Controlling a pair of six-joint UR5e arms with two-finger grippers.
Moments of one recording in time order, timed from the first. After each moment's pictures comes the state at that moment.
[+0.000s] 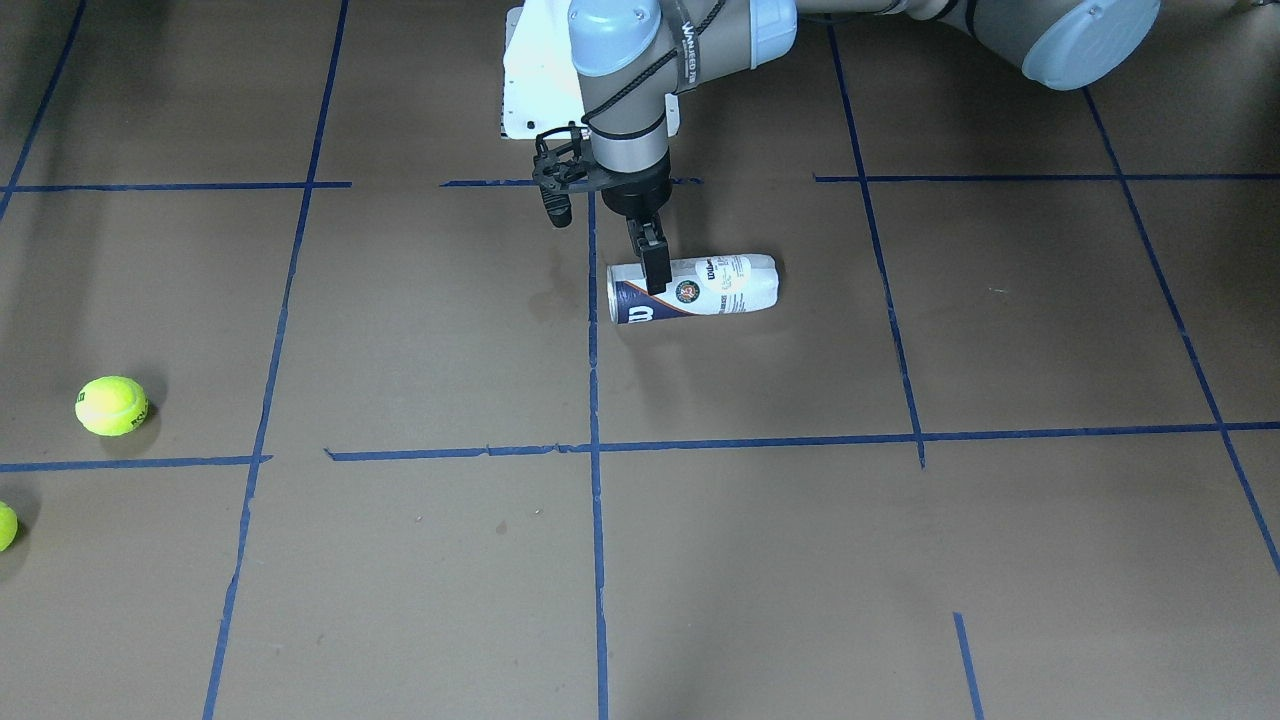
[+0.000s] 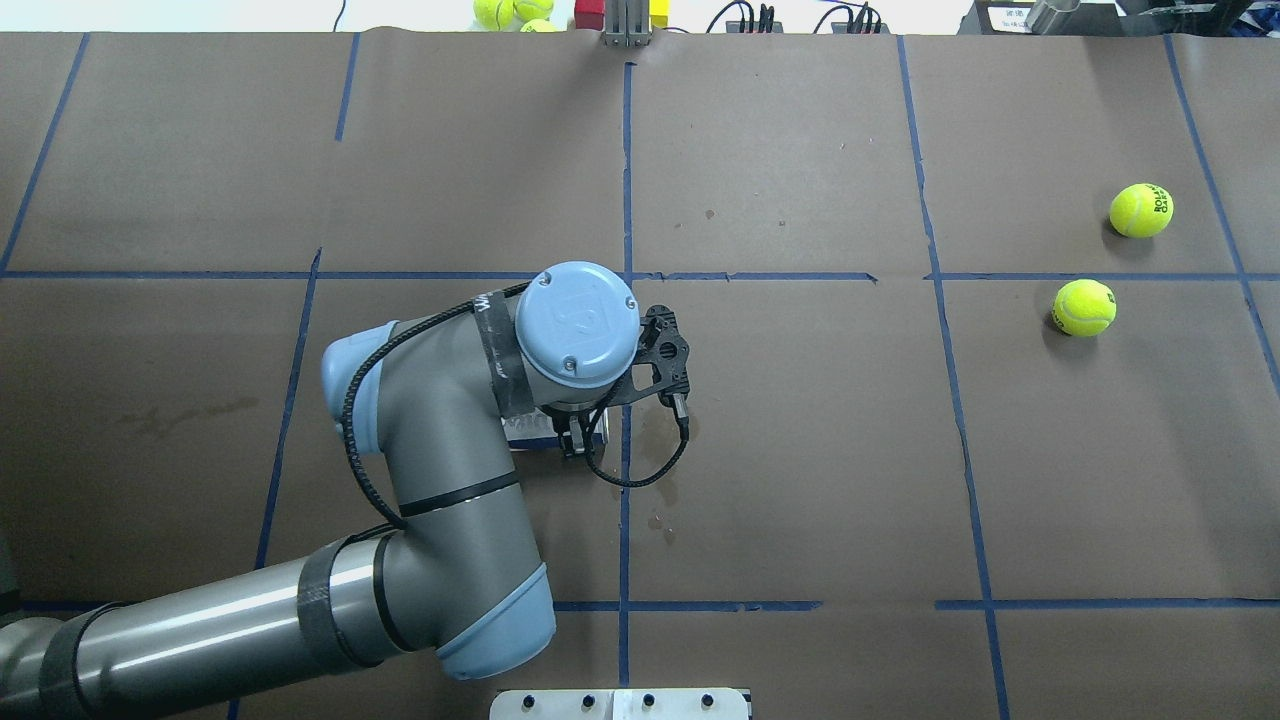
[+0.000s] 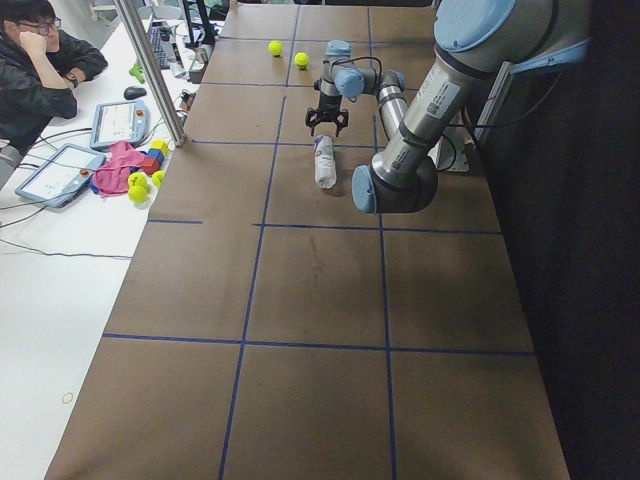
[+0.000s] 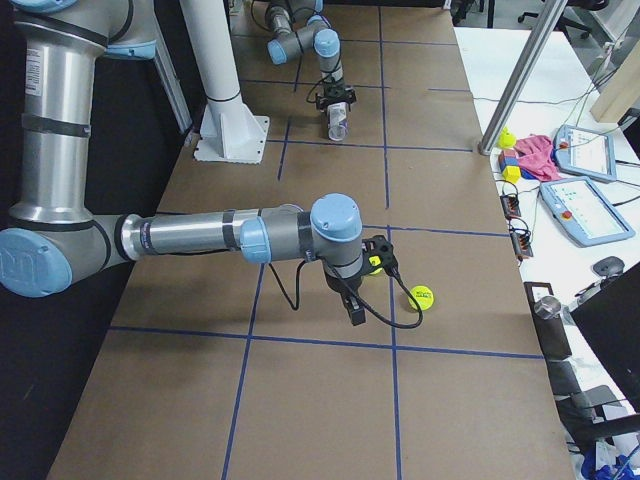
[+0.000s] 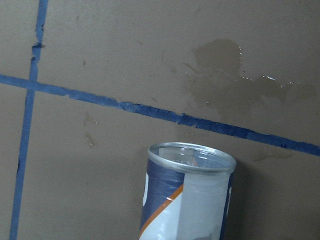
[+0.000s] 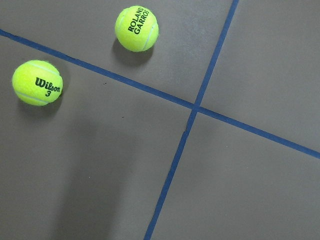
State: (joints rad) left arm -0.42 -2.40 -1.66 -1.32 -1.67 0.12; right arm 1.58 -1.73 1.85 -1.52 2.31 -0.25
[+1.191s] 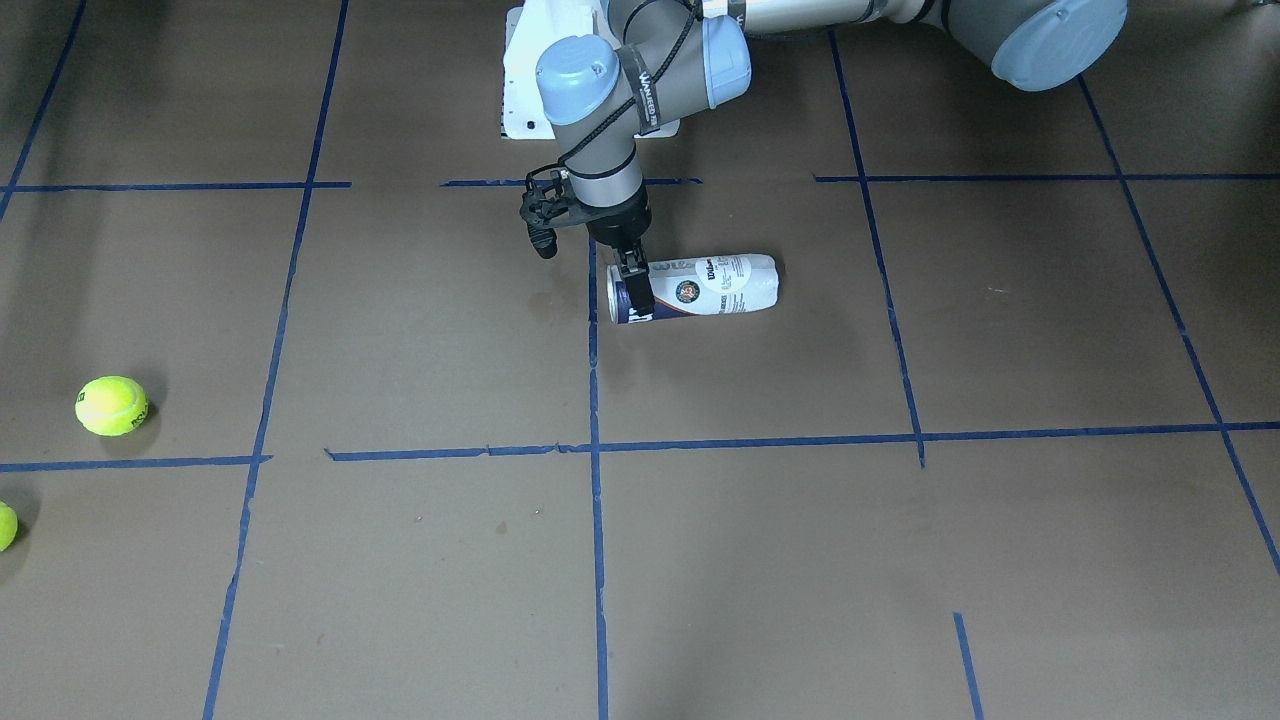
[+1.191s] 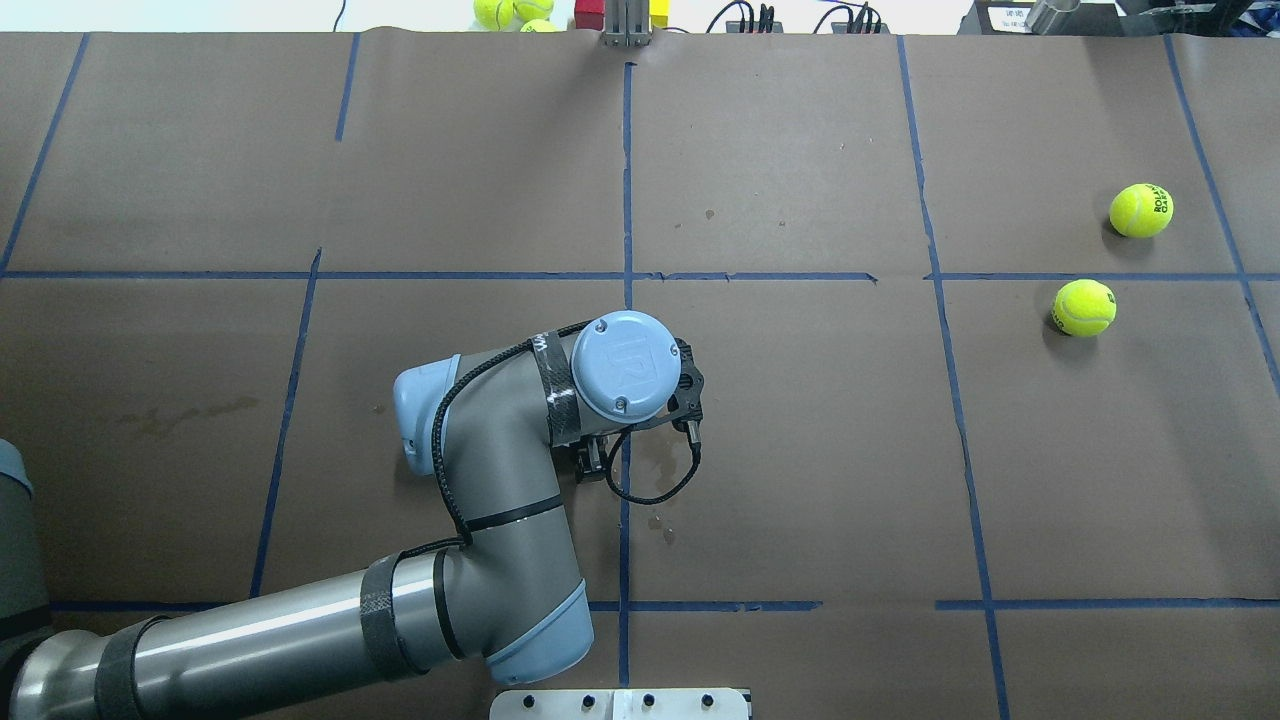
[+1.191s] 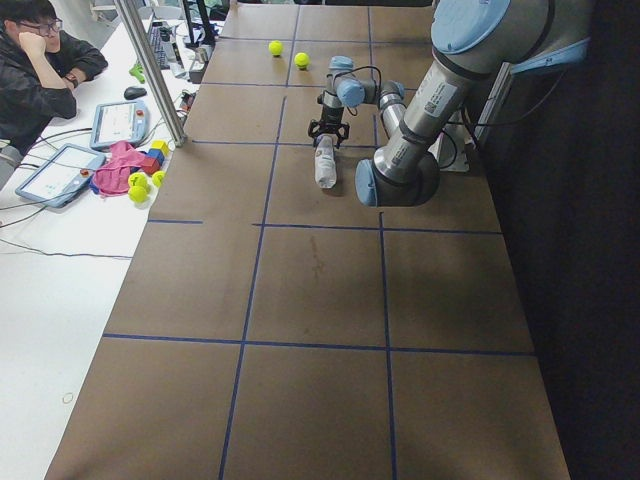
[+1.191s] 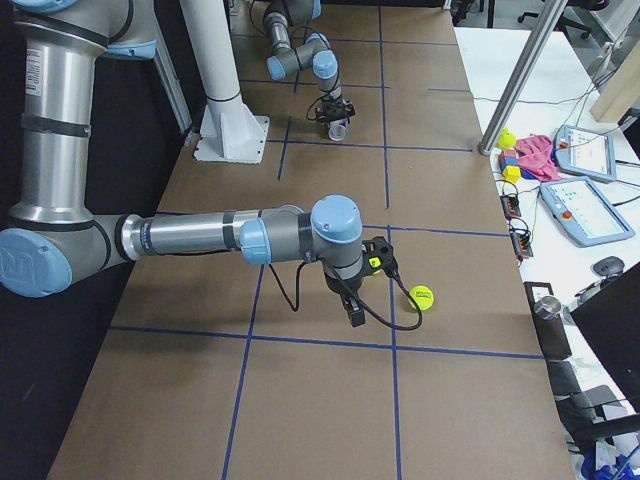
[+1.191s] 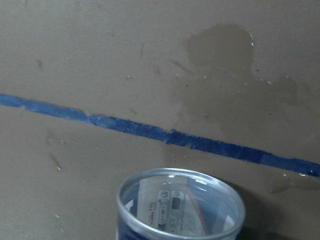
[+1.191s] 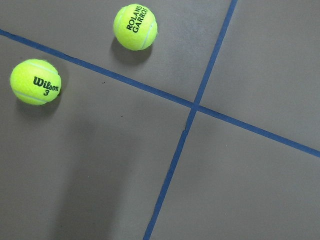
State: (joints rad) left arm -0.38 -2.43 -1.52 -1.37 -1.61 0.11; right arm 1.58 -1.73 1.85 -1.52 2.31 -0.25
